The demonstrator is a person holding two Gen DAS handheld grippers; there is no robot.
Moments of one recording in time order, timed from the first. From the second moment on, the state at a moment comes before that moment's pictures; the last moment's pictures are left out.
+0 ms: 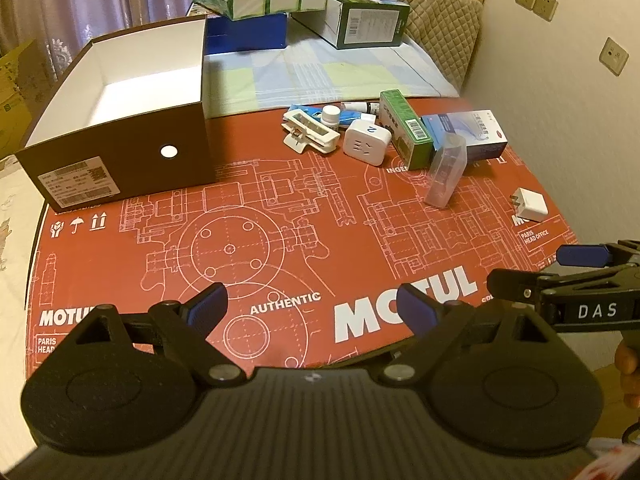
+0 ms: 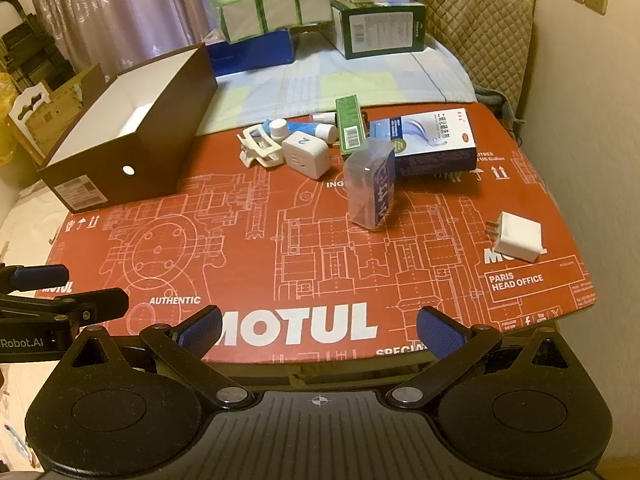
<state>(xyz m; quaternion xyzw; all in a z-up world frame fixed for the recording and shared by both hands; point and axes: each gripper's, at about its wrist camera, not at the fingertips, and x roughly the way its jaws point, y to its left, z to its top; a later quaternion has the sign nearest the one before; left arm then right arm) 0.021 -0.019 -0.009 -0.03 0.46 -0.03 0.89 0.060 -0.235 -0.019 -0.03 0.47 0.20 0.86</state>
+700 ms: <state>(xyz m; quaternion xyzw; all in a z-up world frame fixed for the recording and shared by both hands) 0.081 -0.036 -0.029 -0.03 0.48 -0.06 0.87 0.115 -0.274 -0.027 0.00 0.47 0.16 0.87</state>
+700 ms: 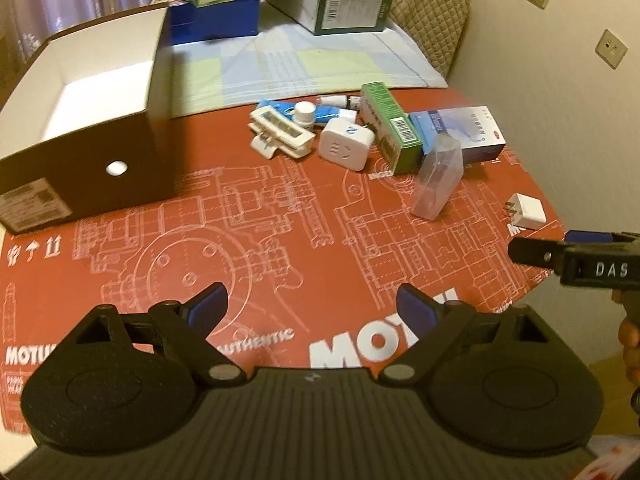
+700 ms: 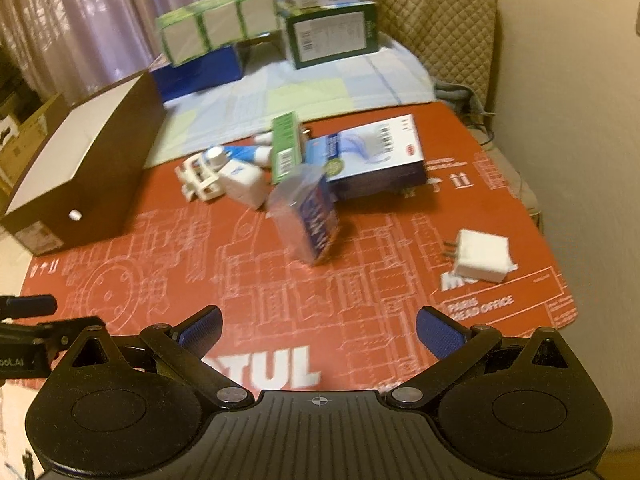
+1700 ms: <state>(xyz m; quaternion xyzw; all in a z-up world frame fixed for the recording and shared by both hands) 0.191 -0.145 -0.055 0.02 0.44 -0.19 0.88 0.201 -0.375 -0.091 0.04 0.46 0.05 0.89</state>
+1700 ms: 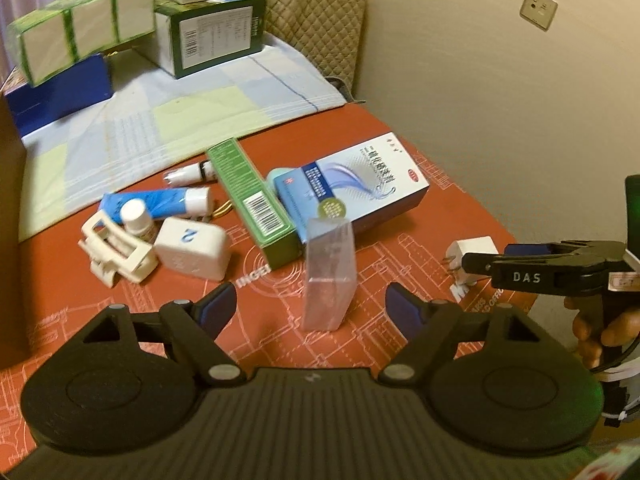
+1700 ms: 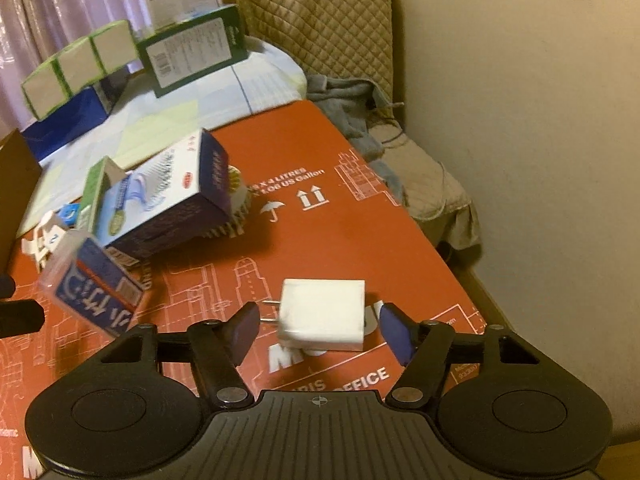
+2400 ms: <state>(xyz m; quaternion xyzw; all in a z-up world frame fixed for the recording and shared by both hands) 0.219 -0.172 -0.070 0.04 0.46 -0.18 0.87 0.213 -0.377 -0.099 0.03 0.48 0.08 0.87</state>
